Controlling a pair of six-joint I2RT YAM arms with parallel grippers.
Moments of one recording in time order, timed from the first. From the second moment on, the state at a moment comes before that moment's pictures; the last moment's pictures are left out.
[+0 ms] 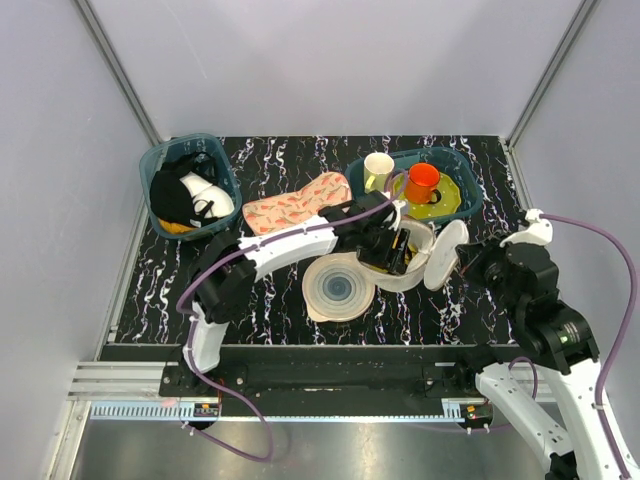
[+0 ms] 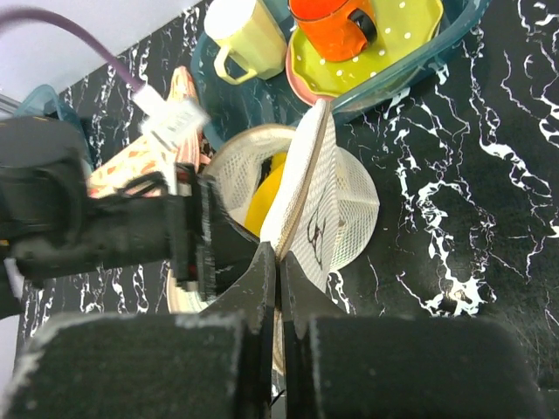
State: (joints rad) left arm -0.94 2.03 1.65 -0.54 0.30 -0.53; right arm 0.37 0.55 1.01 -0.85 0.25 0.65
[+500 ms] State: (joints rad) left arm -0.95 2.07 1.77 -0.48 0.10 -0.50; right arm 0.37 0.58 0.89 -0.80 0.22 0.66
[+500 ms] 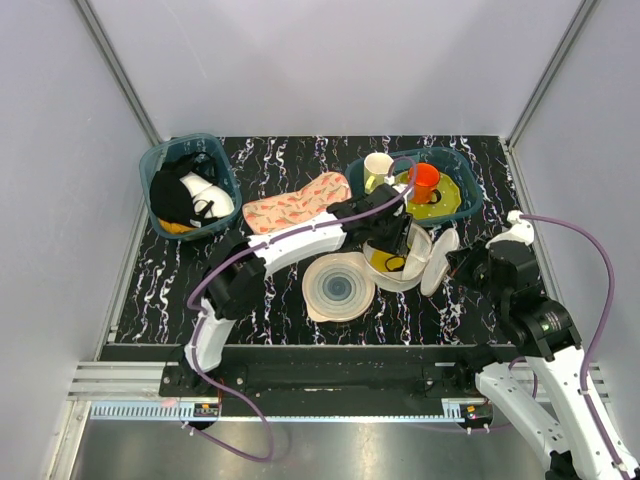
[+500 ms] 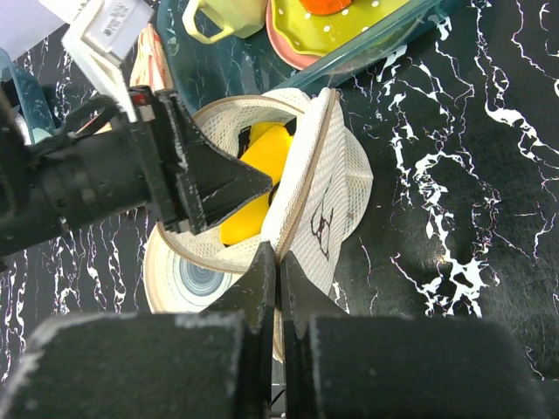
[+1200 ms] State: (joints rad) left arm -1.01 2.19 1.66 -0.38 -0.17 -0.47; right arm 0.37 0.57 0.89 -0.81 0.22 0.66
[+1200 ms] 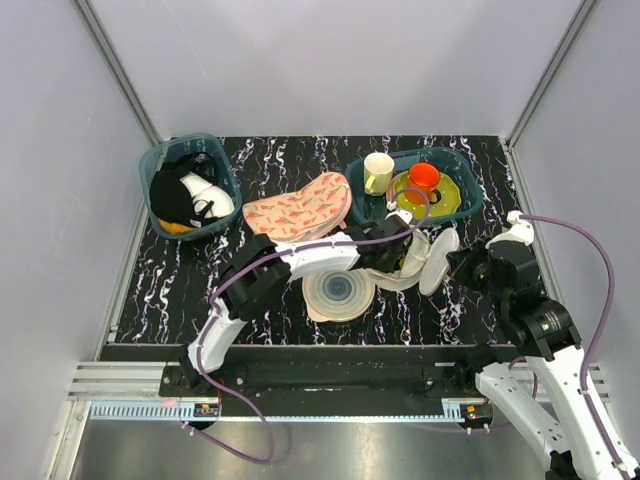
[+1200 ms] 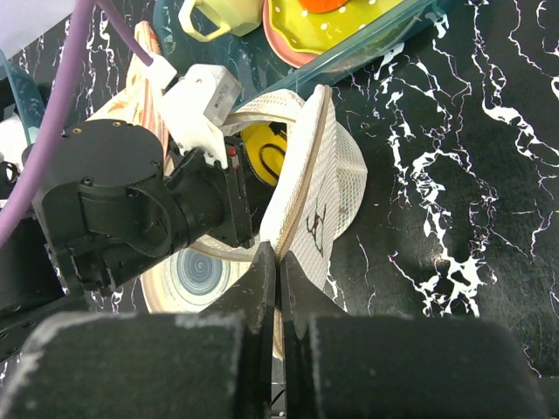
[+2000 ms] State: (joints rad) left arm -0.98 1.77 1.55 -0.37 0.09 -0.53; right arm 0.37 0.67 0.72 -0.68 0.22 0.66
